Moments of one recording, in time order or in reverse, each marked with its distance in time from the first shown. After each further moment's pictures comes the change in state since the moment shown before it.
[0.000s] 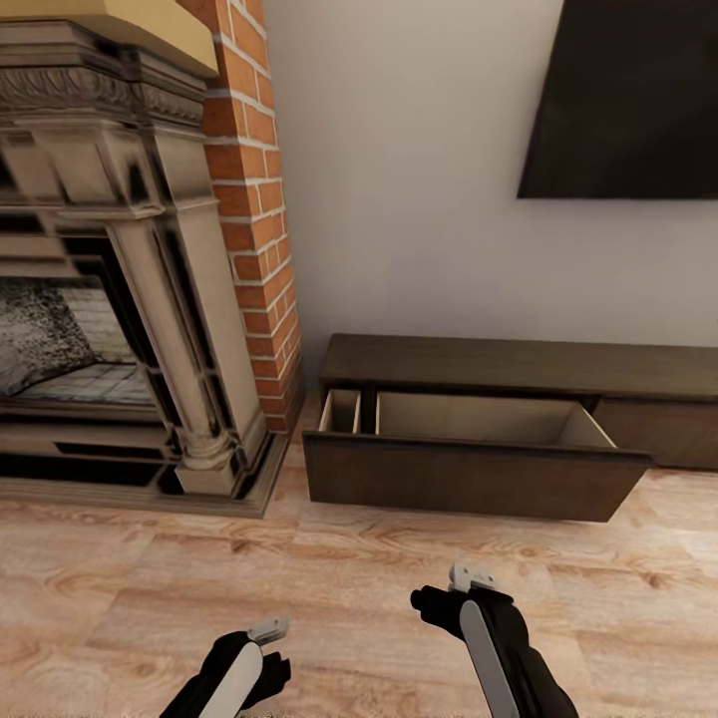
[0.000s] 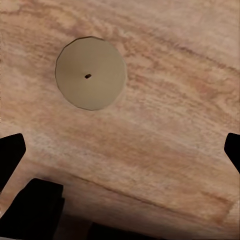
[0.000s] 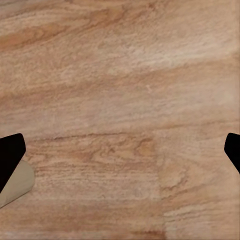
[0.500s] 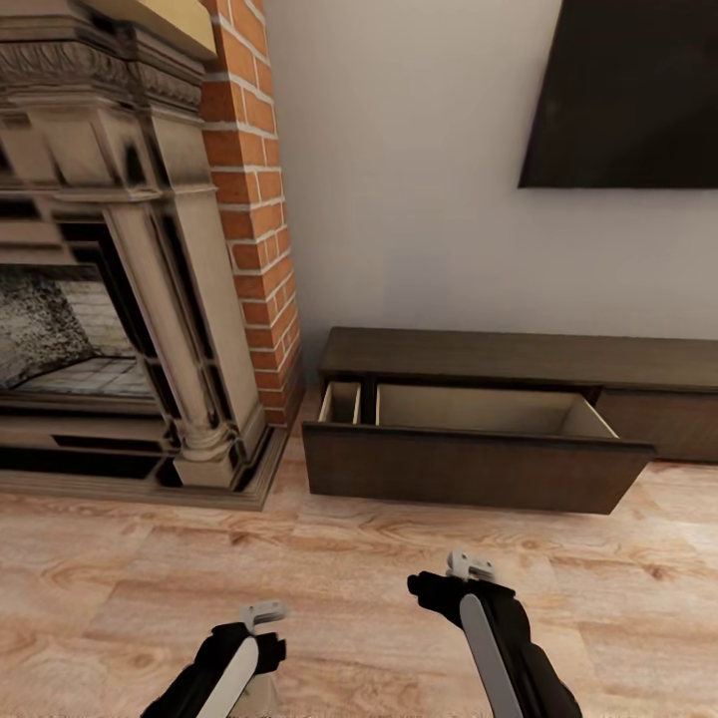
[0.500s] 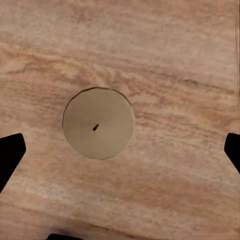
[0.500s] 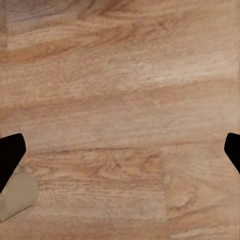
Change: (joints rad) left arm -0.017 0.021 0.004 -0.020 -0.223 0.000 -0.154; right arm 0.010 0.000 0.030 -0.092 -0.007 0.003 0.001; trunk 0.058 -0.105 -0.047
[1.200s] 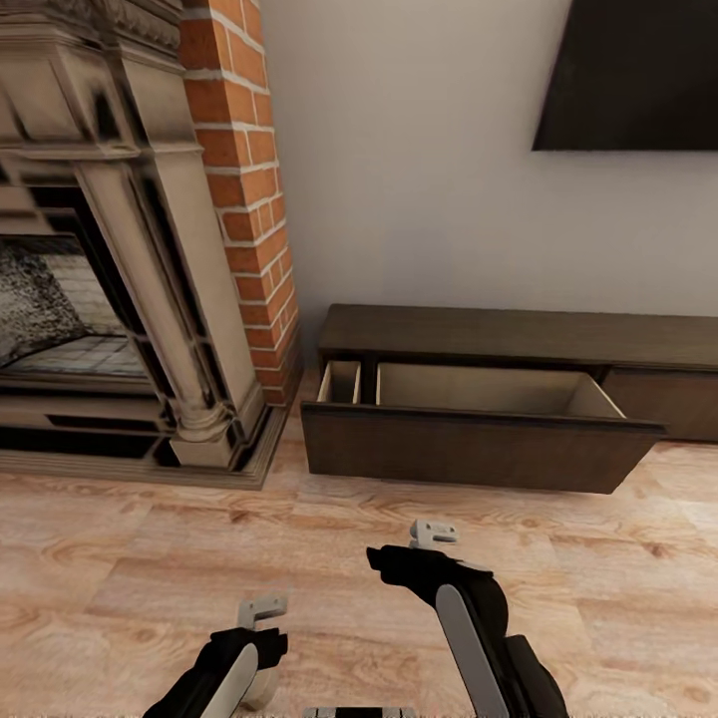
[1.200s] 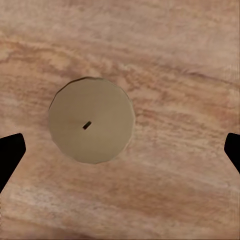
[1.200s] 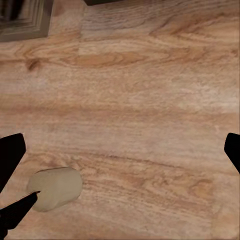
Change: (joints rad) left arm 0.000 0.000 -0.005 0.032 -0.026 -0.098 -0.049; right arm -0.005 0.000 0.198 -0.180 -0.069 0.025 0.008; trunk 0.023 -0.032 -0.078
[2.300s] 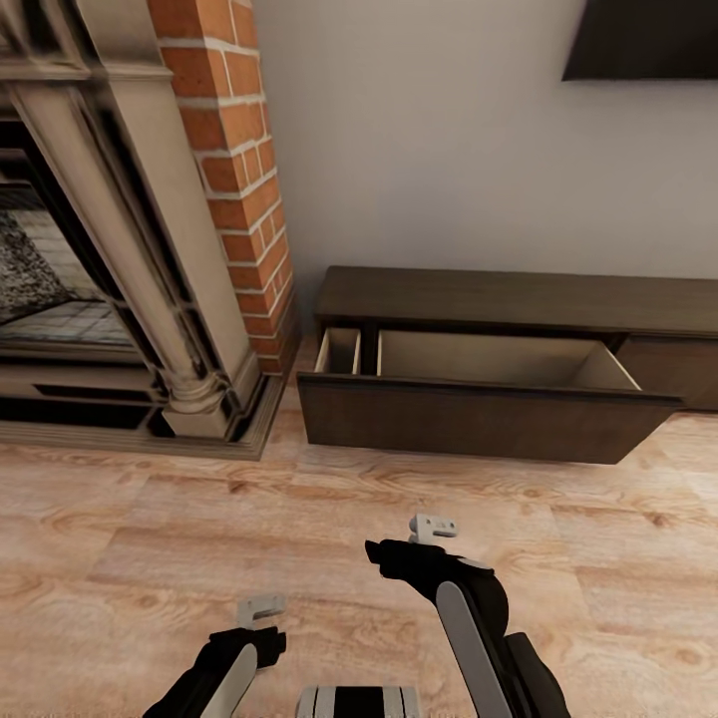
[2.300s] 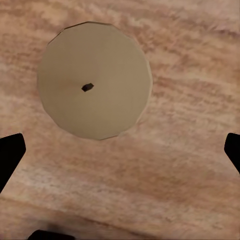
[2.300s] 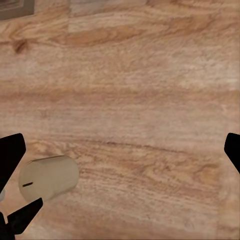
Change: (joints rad) left arm 0.000 0.001 0.003 0.004 -0.002 -0.020 0.003; right arm -0.005 0.000 0.003 -0.015 -0.011 -0.015 0.001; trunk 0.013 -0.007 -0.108
